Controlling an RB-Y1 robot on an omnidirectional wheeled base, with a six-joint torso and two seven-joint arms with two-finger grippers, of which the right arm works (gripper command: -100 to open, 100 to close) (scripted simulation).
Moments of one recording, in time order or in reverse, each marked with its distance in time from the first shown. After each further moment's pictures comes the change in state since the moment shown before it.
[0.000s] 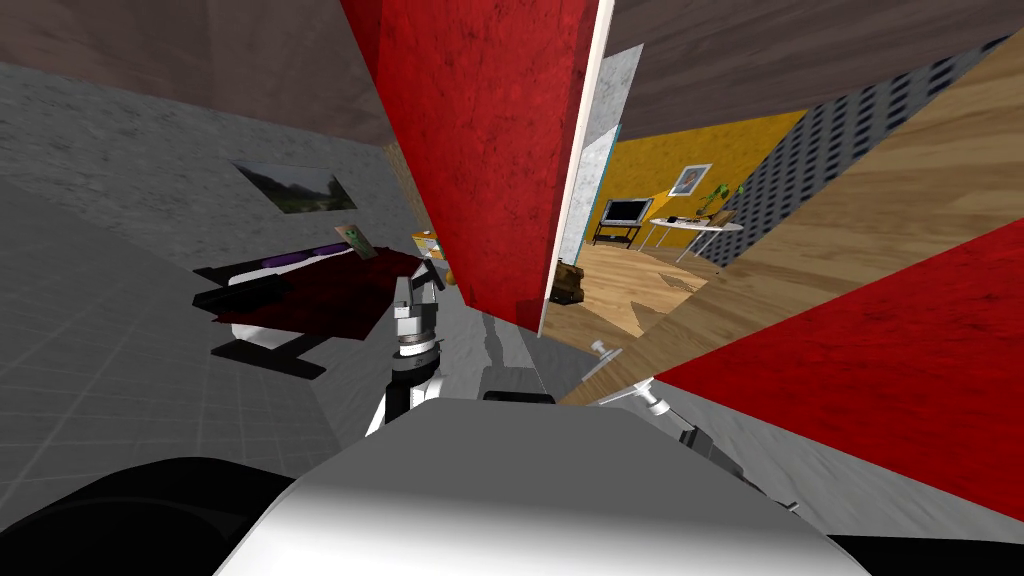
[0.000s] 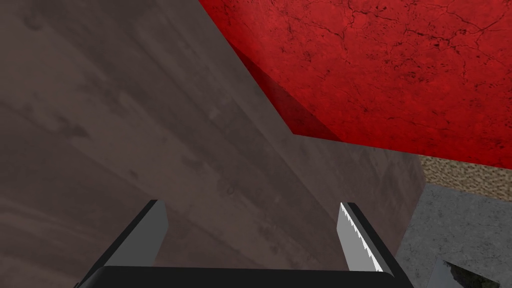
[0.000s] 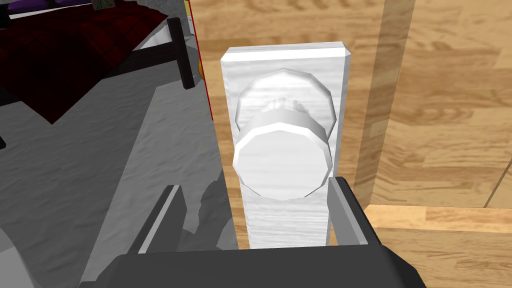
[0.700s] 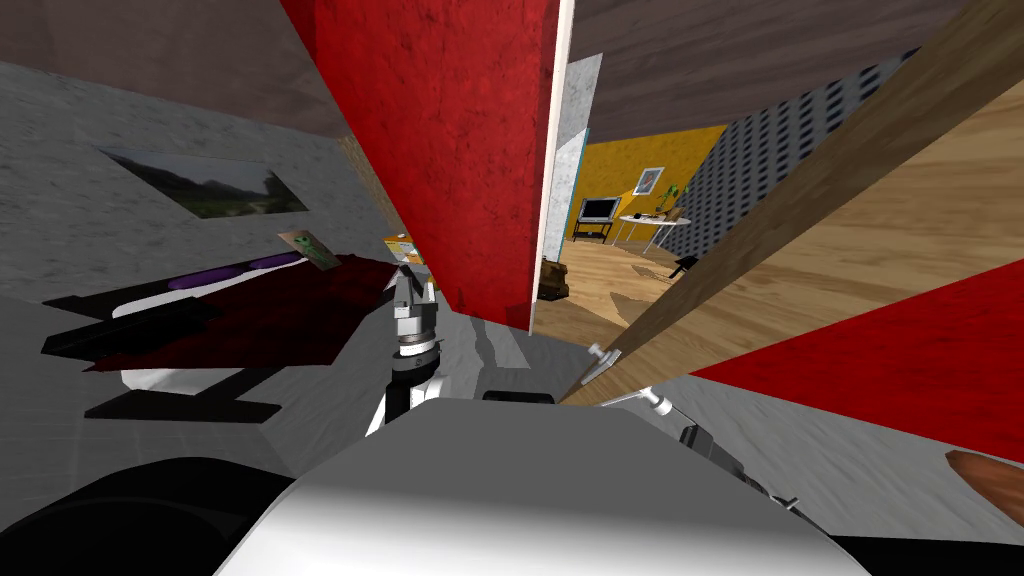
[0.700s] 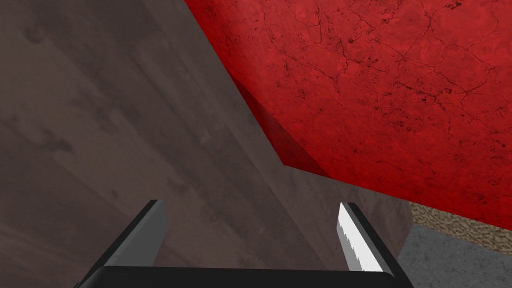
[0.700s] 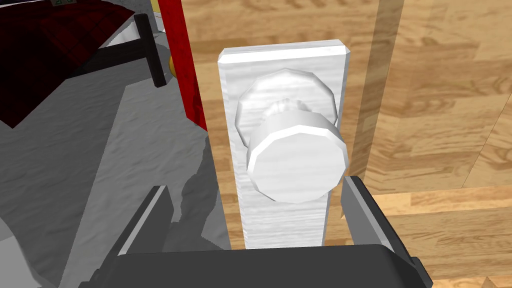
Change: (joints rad) arm -0.012 -0.014 -0.001 0.011 0.020 -0.001 0.002
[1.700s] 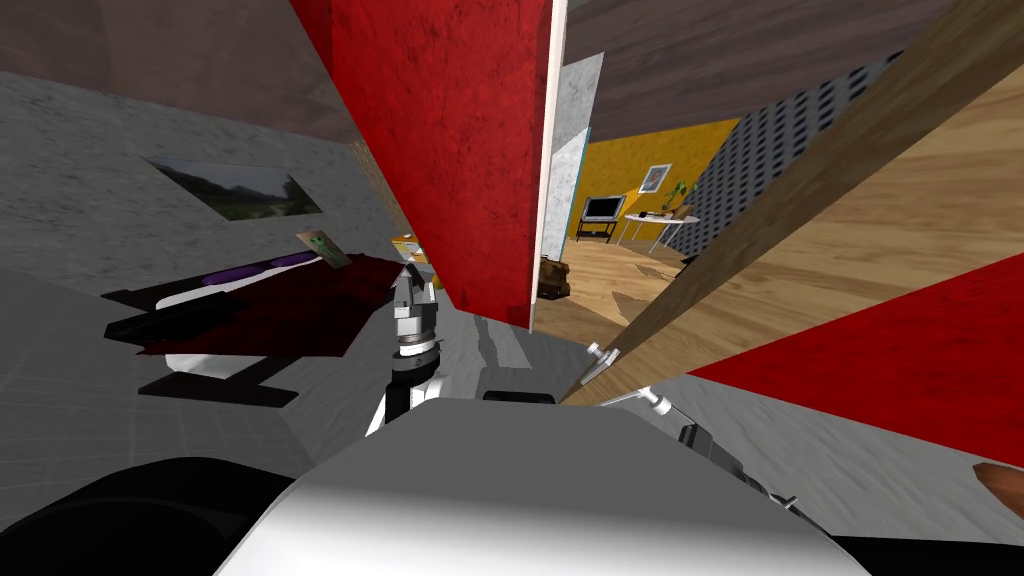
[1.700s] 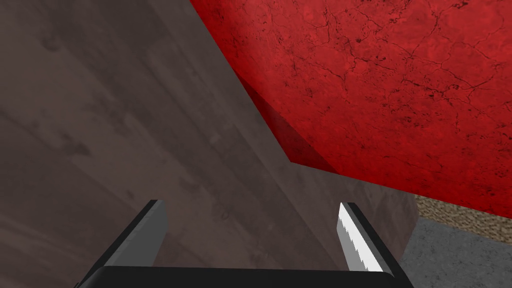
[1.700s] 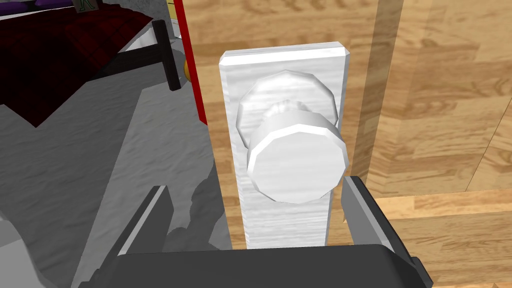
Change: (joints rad) arm -0.004 -0.005 0.003 -0.009 0.010 -0.015 0.004
